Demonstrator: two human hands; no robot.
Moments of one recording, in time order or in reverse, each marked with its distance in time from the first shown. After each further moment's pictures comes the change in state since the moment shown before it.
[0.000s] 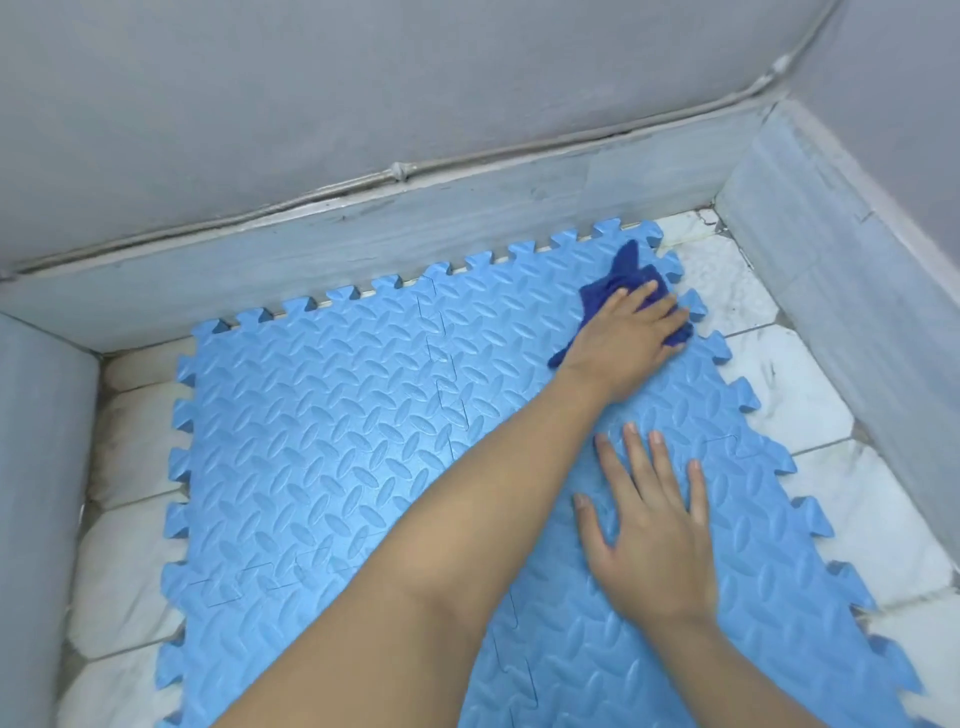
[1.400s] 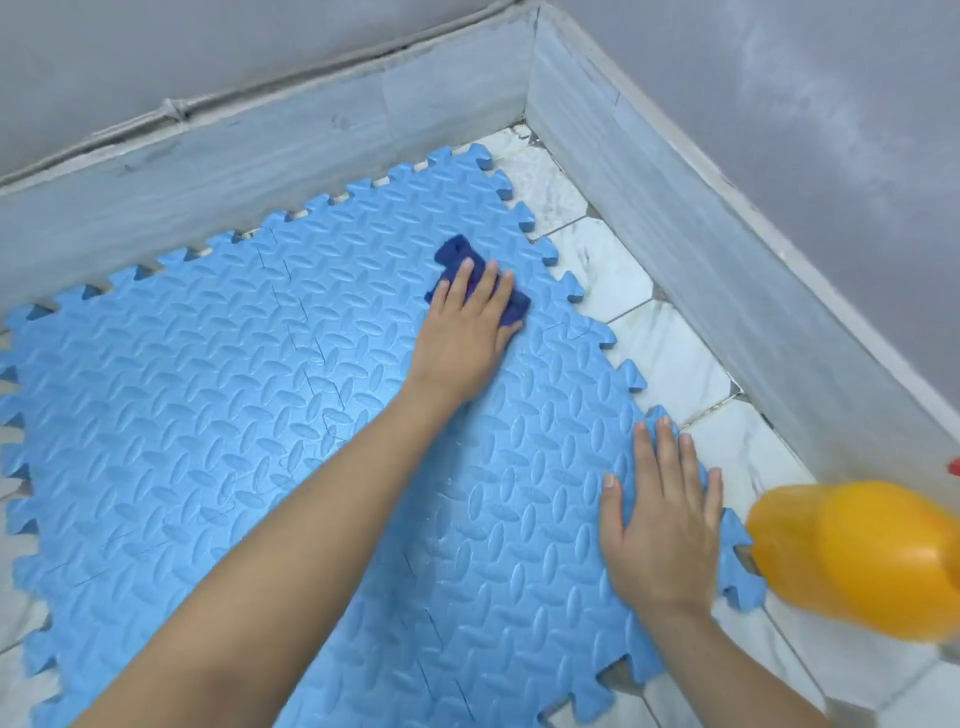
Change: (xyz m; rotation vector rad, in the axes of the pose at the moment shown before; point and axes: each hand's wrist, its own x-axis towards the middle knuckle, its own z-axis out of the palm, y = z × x) left_hand -0.080 0.058 0.032 0.056 0.064 -0.127; right_hand -0.128 0.093 -0.028 -0.003 0.032 0.466
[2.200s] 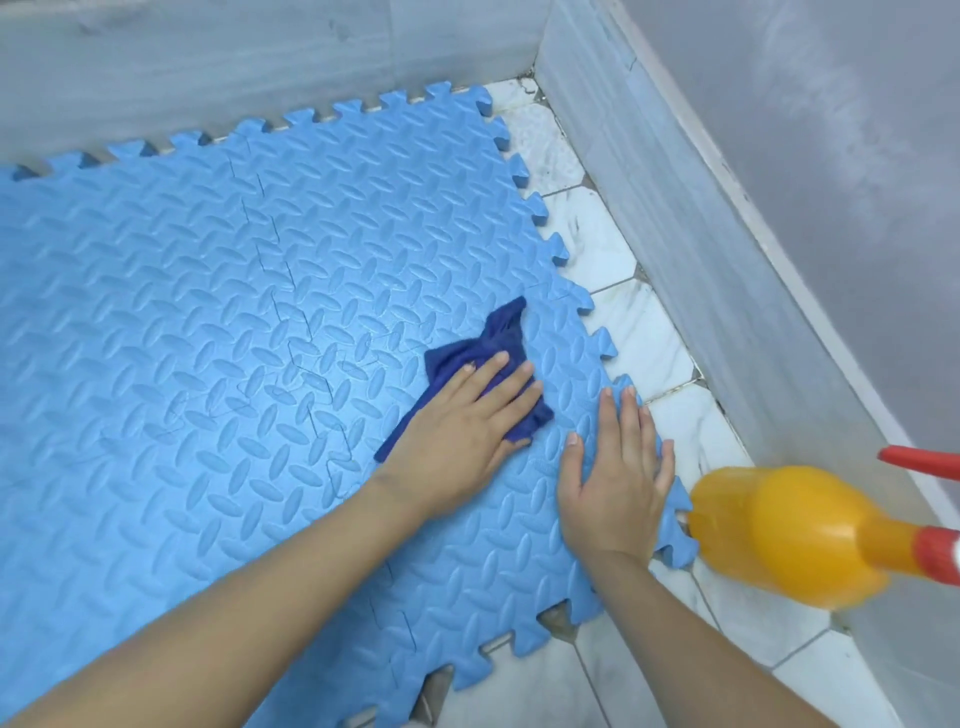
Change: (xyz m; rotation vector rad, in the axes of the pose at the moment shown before) left_hand -0.122 0.051 0.030 -0.076 0.042 0.284; right_hand 0.007 0.002 0.001 -0.010 0.030 -0.022
